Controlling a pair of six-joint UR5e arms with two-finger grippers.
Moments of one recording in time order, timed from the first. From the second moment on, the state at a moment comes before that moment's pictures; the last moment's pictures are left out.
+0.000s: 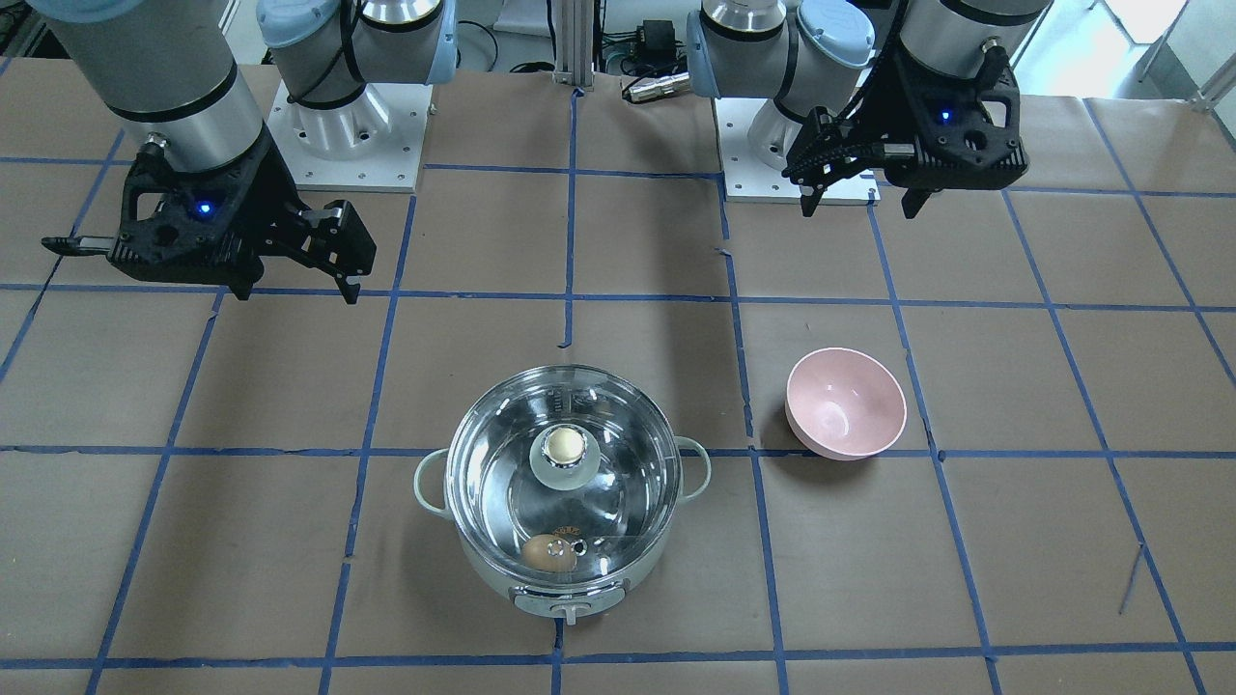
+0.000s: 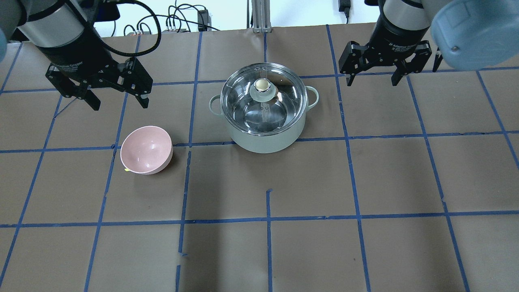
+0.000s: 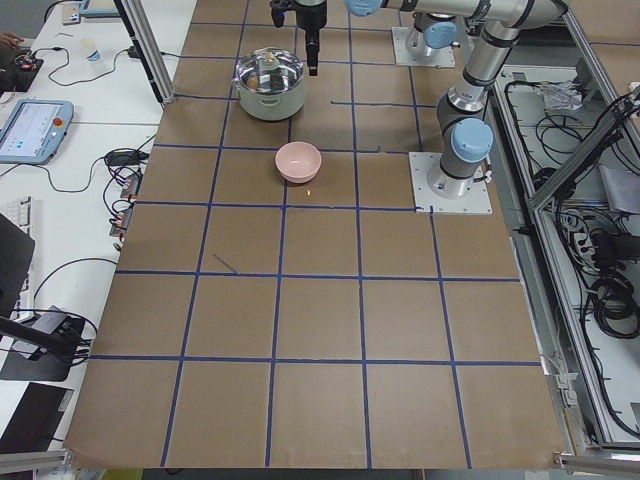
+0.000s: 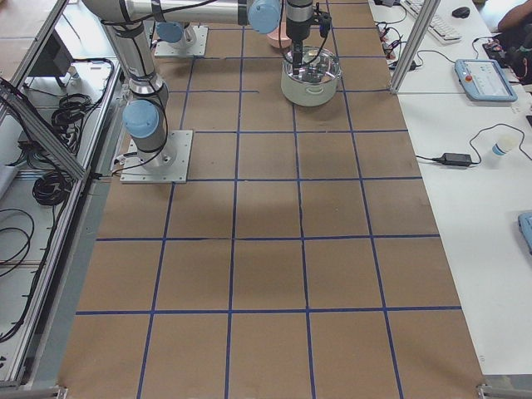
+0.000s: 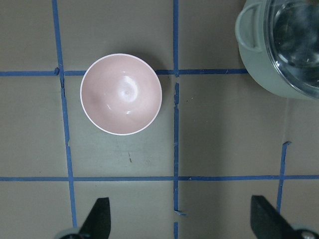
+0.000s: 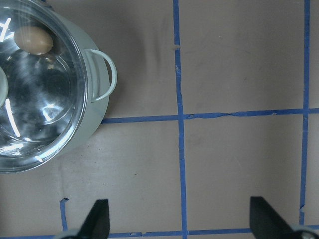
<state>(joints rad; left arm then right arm) -1.55 -1.53 -1.52 -1.71 1.58 0.02 1.59 -1.50 1.55 -1.66 -1.55 0.06</state>
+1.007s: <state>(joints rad) -1.55 -1.53 -1.53 -1.70 1.58 0.03 1.58 -1.50 1.54 -1.66 -1.55 0.04</state>
